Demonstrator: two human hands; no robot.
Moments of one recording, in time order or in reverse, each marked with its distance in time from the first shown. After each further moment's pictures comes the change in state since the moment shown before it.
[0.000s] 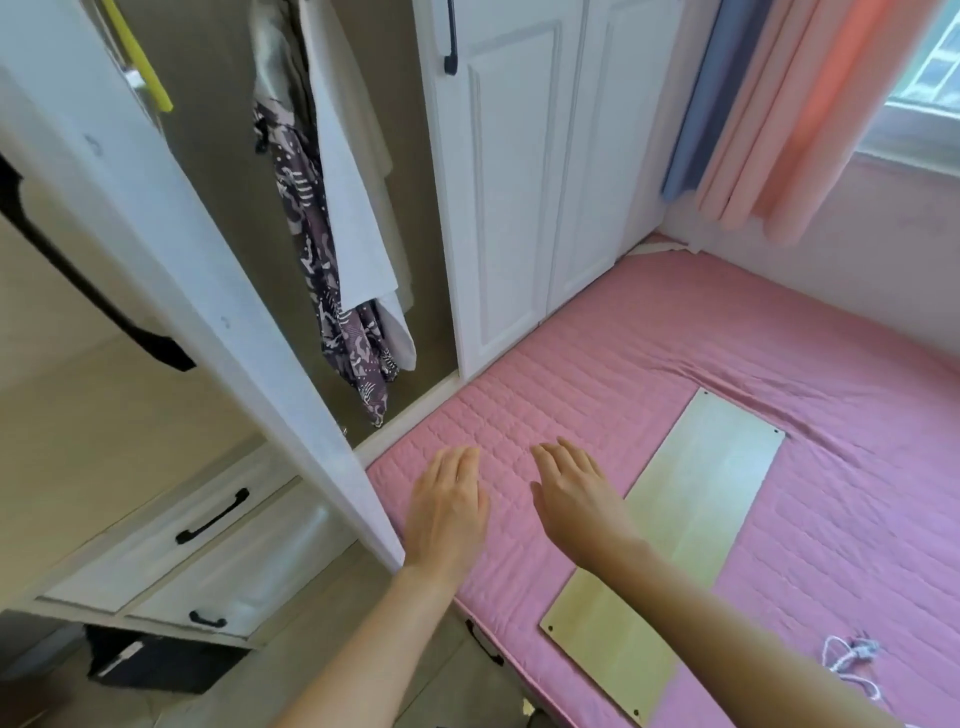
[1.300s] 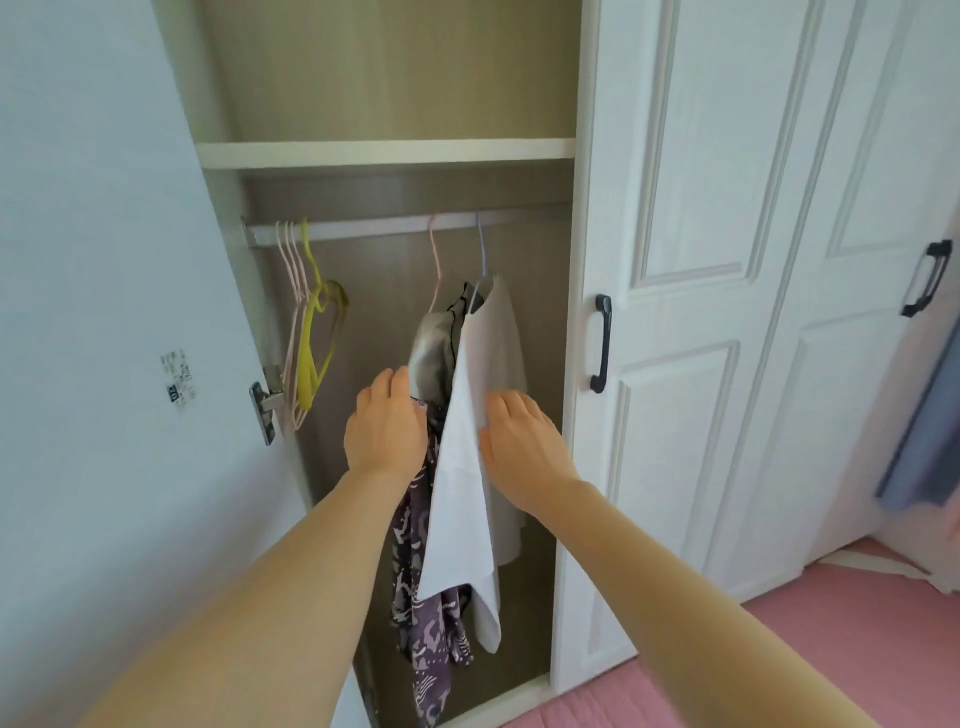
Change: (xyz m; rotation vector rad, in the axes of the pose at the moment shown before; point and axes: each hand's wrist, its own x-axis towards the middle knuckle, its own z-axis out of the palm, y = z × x) left_hand 0.384 -0.119 -0.226 0.199 0.496 -0.452; right_hand 0.442 -0.053 -0.170 0.174 0.337 -0.466
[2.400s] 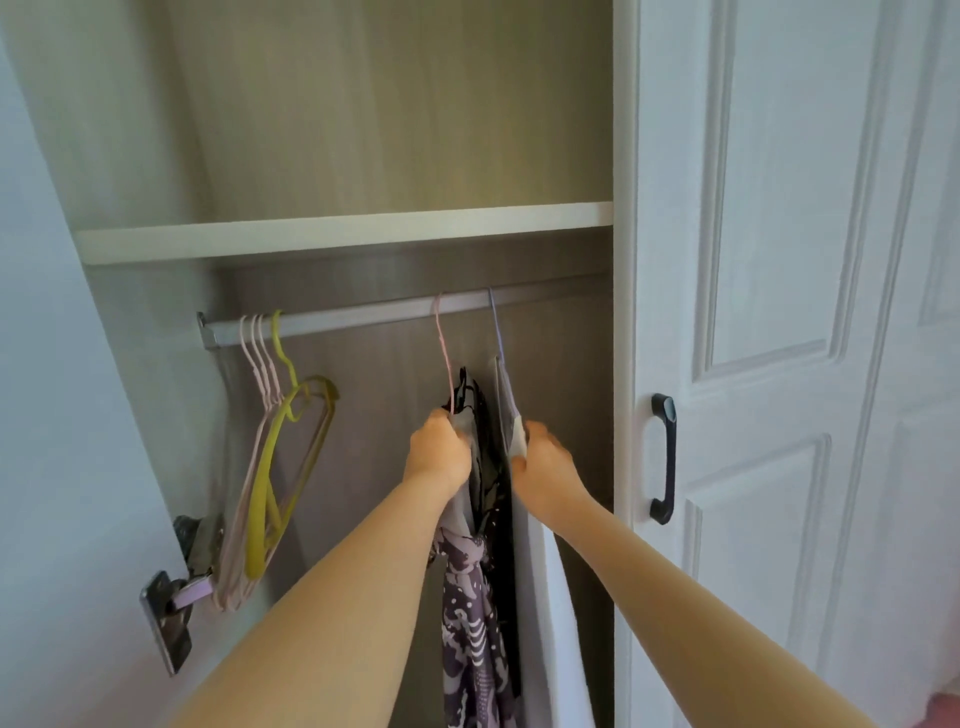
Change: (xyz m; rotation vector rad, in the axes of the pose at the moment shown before) left_hand 0.160 0.042 0.052 -0.500 -0.188 -0.194; right_hand 0.155 0.063 0.049 0.570 -0.032 0.386
